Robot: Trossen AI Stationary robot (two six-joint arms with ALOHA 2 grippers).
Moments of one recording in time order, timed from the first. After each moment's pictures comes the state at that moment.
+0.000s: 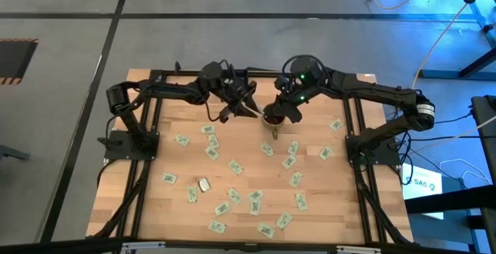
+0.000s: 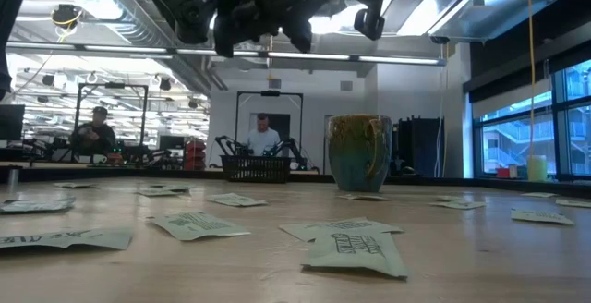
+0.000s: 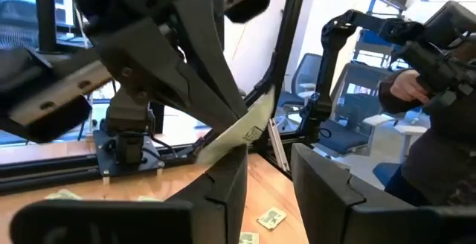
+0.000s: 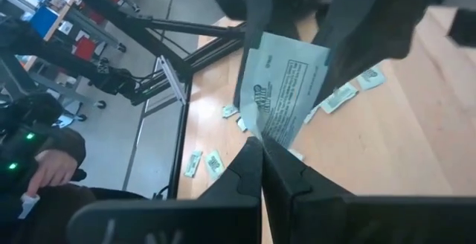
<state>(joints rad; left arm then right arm) 0.44 1.71 1.01 0.83 1.03 -0.28 -0.32 1.41 1.25 -0.40 -0.65 0.34</state>
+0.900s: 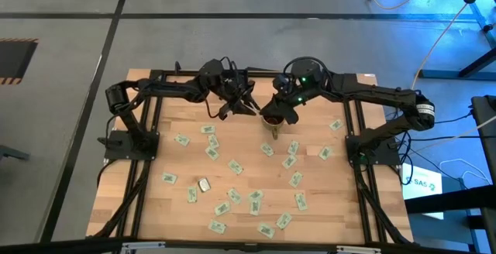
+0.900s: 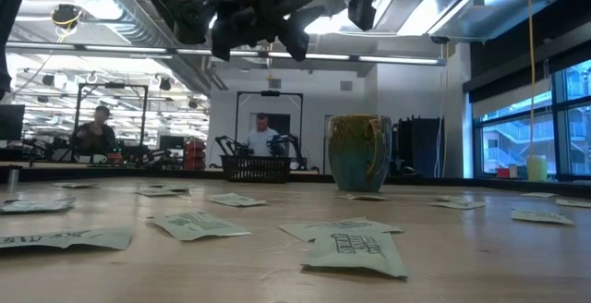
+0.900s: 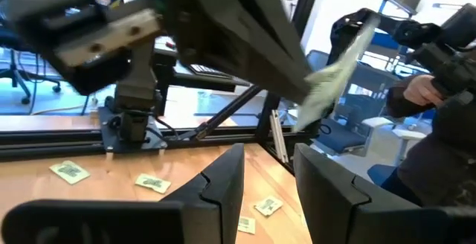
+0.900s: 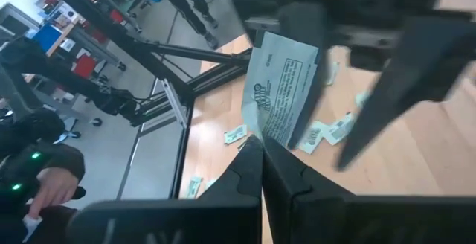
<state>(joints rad) 0.47 1.70 1.01 0.75 1.04 -0.29 -0.28 1.41 1.25 -0.28 -0.57 0.39</state>
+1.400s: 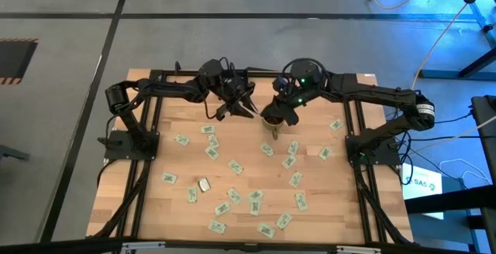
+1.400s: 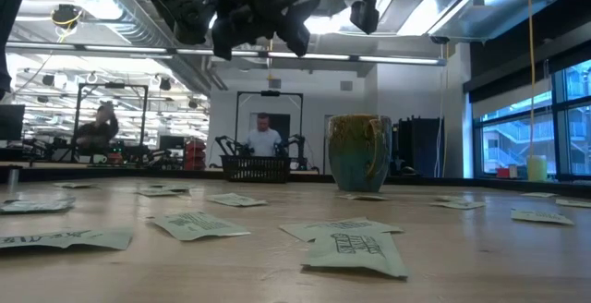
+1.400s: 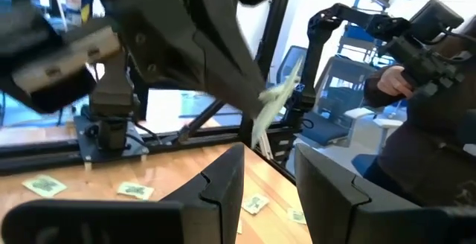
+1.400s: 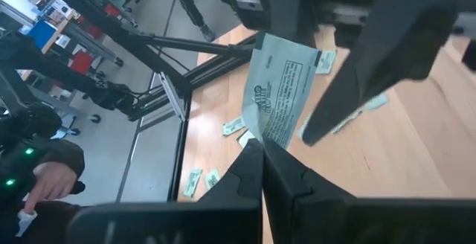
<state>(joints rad) 0.47 1.70 1.01 0.79 1.12 -0.28 -0.28 1.41 1.25 -0.33 -0.57 0.38</state>
